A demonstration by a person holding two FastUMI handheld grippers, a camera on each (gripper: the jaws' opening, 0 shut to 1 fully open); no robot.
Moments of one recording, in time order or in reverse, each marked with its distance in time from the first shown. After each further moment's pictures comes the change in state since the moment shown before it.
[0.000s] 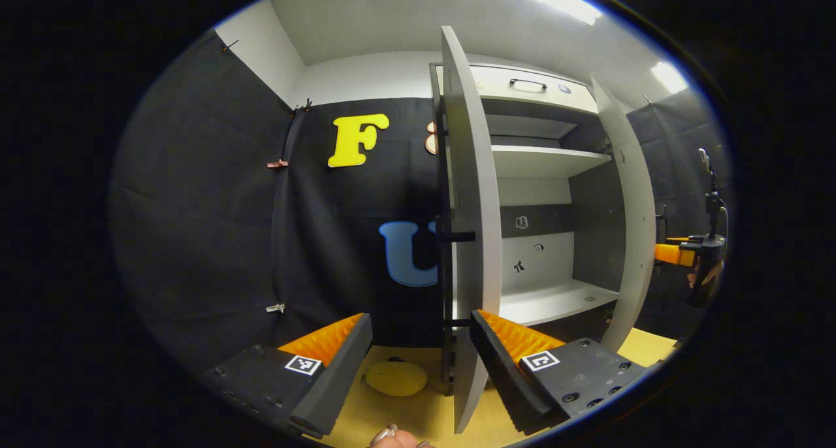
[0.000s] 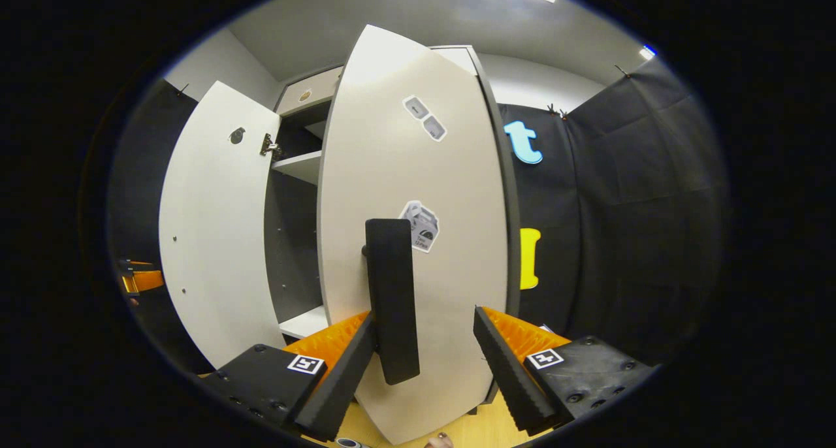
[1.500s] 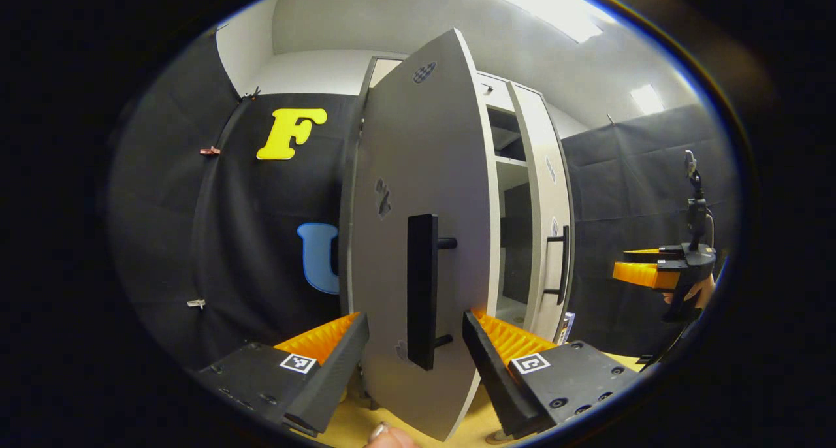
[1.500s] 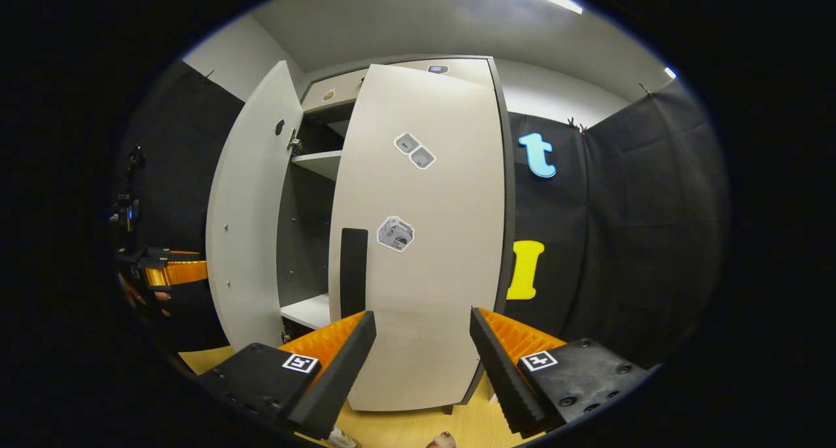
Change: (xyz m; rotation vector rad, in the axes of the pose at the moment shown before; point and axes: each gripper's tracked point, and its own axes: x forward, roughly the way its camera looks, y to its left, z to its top) left arm 0.050 -0.155 0.004 -0.054 -0.047 -0.272; right arm -0.046 -0.049 0.020 -0.085 0.000 0.072
